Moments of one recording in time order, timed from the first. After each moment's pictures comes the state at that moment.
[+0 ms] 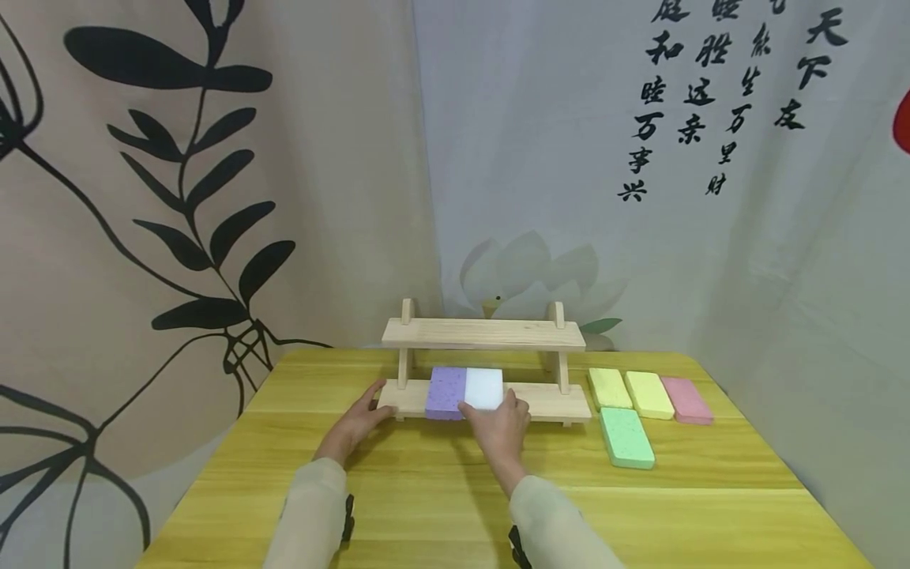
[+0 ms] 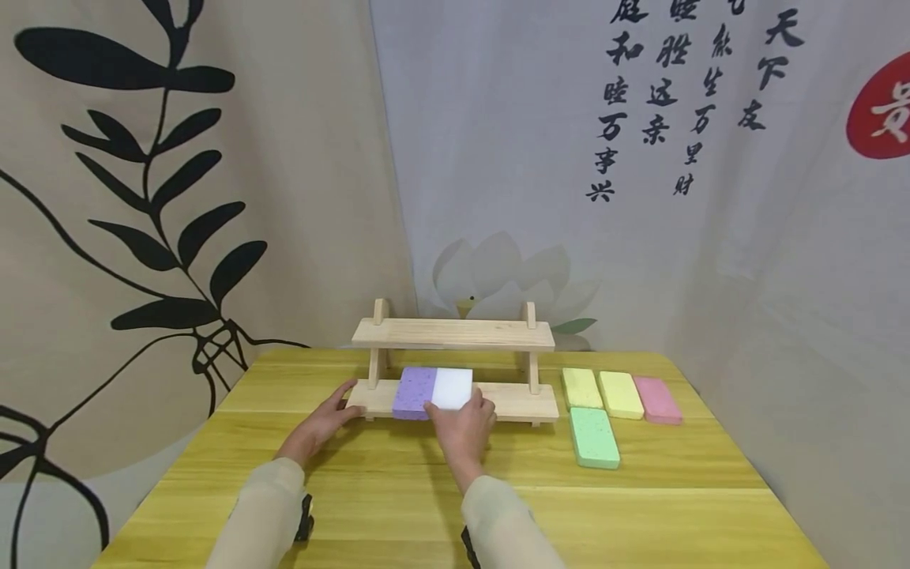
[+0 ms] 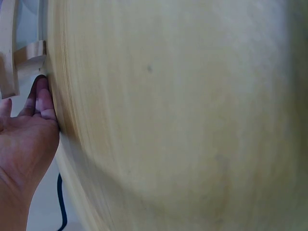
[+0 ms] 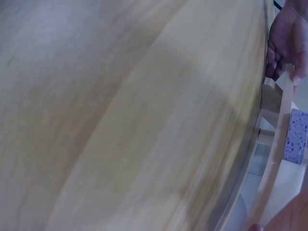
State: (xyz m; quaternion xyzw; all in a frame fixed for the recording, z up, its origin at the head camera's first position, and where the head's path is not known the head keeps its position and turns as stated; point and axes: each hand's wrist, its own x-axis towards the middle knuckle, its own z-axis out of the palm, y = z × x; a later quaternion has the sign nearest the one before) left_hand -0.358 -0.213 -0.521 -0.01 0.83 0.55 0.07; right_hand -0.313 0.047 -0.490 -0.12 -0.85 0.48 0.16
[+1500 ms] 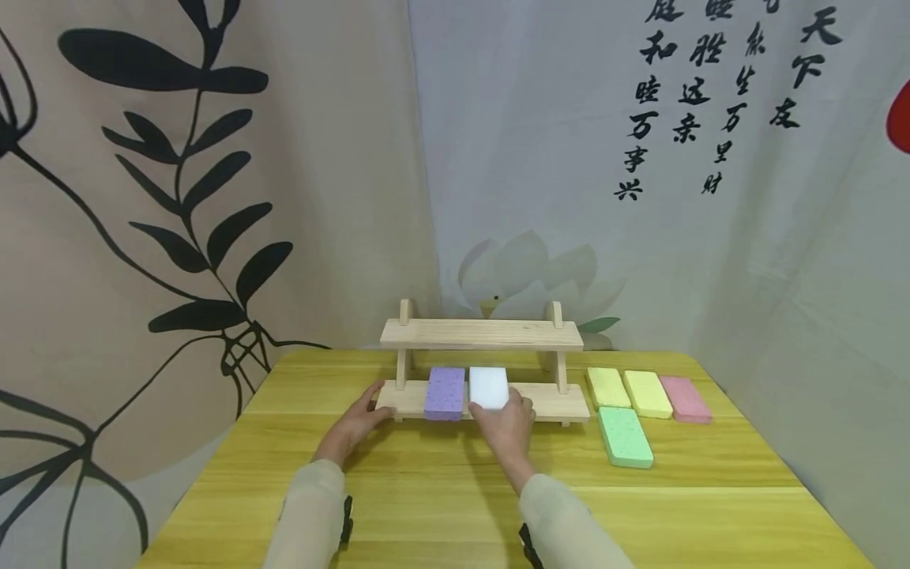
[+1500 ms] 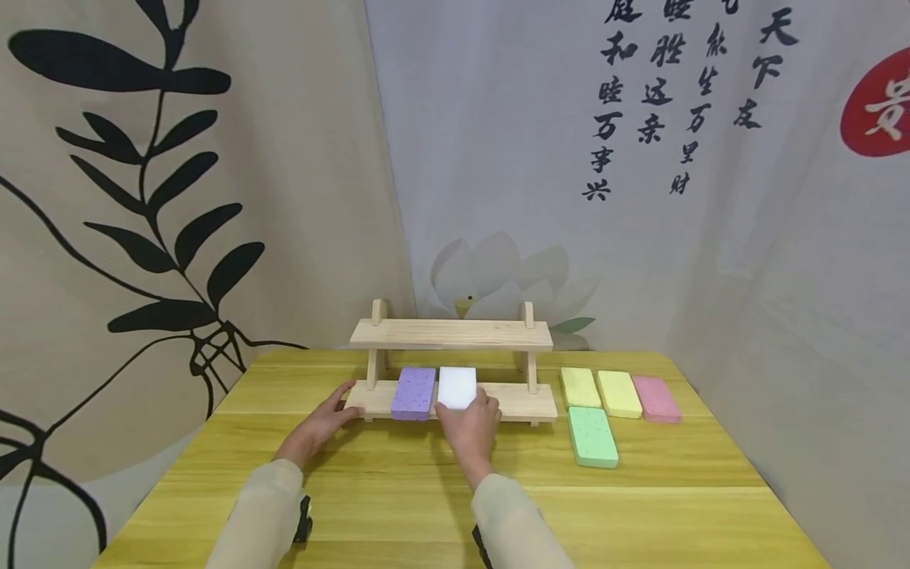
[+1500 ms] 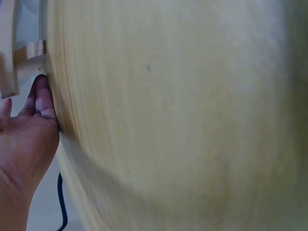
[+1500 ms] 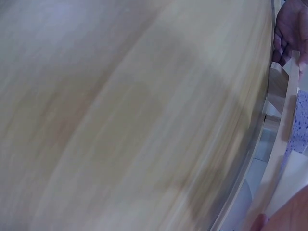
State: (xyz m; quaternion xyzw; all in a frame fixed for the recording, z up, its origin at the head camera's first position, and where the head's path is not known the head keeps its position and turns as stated) left_hand -0.357 -0.211 -0.519 0.00 0.84 0.54 0.07; right_hand -0.320 0.066 -0.495 -0.10 -0.86 0.47 0.18
